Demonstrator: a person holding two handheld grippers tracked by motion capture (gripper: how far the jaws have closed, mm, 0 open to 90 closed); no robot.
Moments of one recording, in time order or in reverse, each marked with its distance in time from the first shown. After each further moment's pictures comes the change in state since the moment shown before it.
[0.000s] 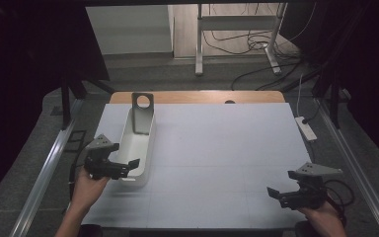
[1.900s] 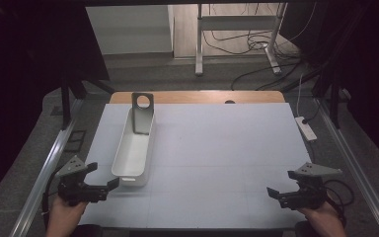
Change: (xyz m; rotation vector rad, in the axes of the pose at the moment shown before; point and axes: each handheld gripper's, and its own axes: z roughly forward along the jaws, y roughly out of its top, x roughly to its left) left arm -0.008 -0.054 -0.055 -0.027 0.065 -0.079; right arm 0.001 0.000 0.000 0.000 -0.004 -0.006
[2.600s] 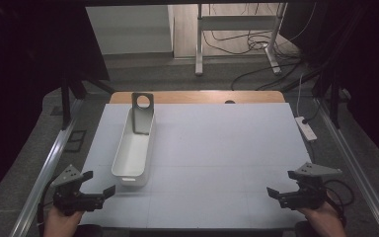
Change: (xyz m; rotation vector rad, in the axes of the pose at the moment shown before) left arm -0.002 -0.021 -0.007 0.017 0.017 -0.031; right arm 0.000 0.000 0.000 0.002 -0.003 -0.001
